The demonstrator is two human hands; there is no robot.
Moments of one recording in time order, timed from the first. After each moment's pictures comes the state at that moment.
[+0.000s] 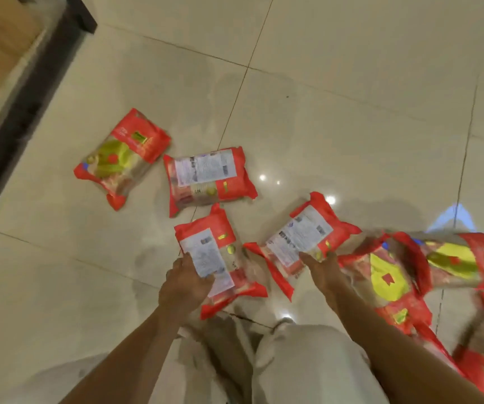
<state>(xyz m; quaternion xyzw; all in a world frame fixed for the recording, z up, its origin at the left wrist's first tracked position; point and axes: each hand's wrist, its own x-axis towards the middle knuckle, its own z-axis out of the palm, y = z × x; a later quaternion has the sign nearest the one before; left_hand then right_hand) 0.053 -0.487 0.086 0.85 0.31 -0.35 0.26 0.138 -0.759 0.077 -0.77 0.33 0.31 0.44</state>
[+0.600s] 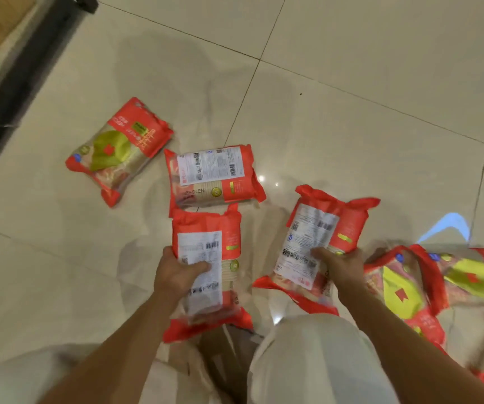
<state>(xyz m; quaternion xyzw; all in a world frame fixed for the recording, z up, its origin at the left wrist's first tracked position) 0.070 -0.448 0.030 0.67 0.51 -0.21 0.50 0.167 -0.771 0.026 -0.76 0.37 0.23 0.48</state>
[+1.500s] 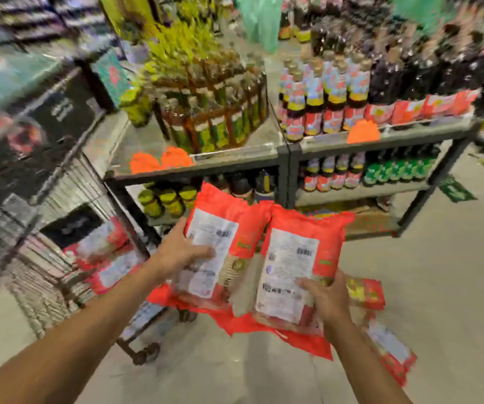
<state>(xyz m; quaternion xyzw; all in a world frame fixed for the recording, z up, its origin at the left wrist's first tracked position) -0.392 -0.347 0.863 0.62 0.60 0.25 0.45 -0.111 -0.472 0.762 -0.68 -0.21 0.44 0.55</state>
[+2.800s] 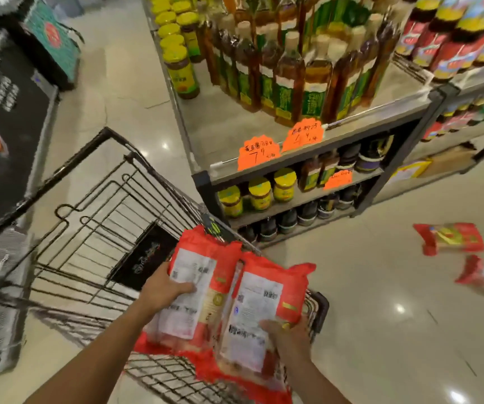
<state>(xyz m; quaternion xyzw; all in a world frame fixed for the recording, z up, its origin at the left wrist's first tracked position) -0.956 0.010 0.686 0.59 0.68 -0.02 0.43 -0.734 -0.205 0.647 -0.73 0.04 0.50 0.47</state>
